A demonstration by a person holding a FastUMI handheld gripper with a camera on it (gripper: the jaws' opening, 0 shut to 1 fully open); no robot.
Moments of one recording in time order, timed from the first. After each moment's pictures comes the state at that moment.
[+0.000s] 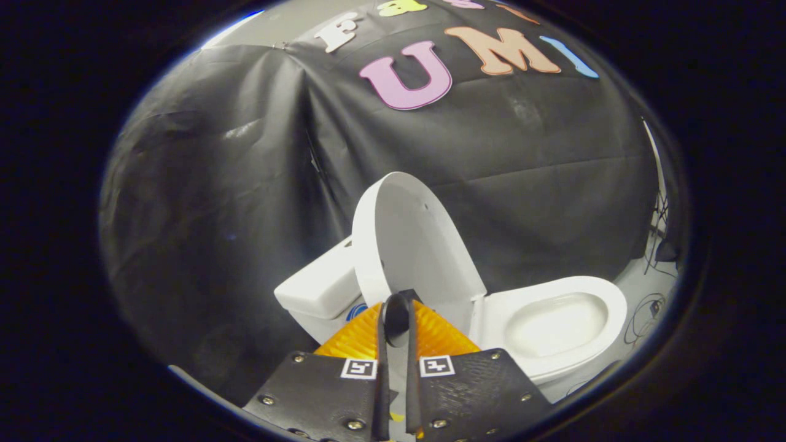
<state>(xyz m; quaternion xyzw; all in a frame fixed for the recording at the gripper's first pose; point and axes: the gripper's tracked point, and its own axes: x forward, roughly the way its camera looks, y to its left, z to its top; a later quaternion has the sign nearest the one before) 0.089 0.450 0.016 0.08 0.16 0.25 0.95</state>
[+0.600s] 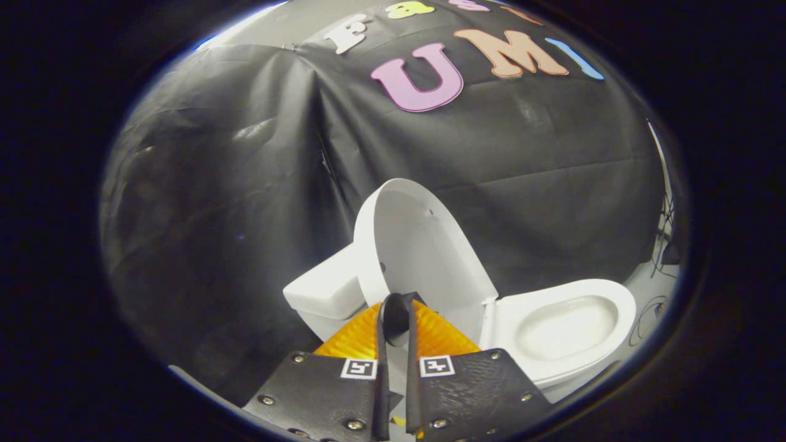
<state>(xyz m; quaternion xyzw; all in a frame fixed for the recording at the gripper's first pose) 0.087 0.467 0.013 0.08 0.14 0.27 0.95</state>
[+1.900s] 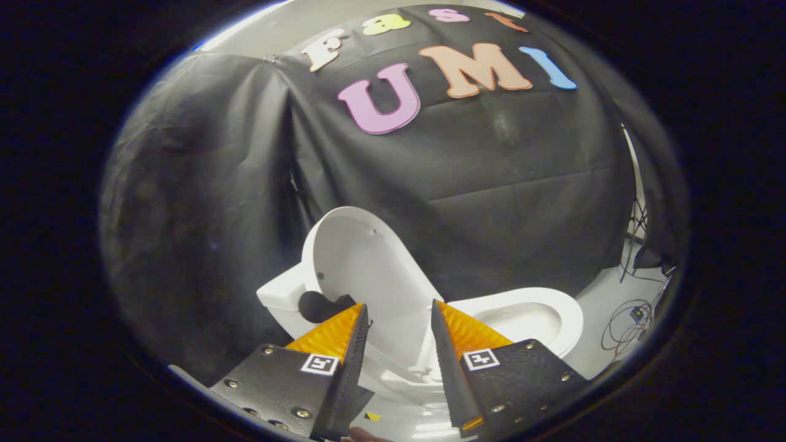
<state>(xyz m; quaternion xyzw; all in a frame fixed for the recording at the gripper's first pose) 0.070 0.324 0.051 0.09 0.12 0.19 0.97</state>
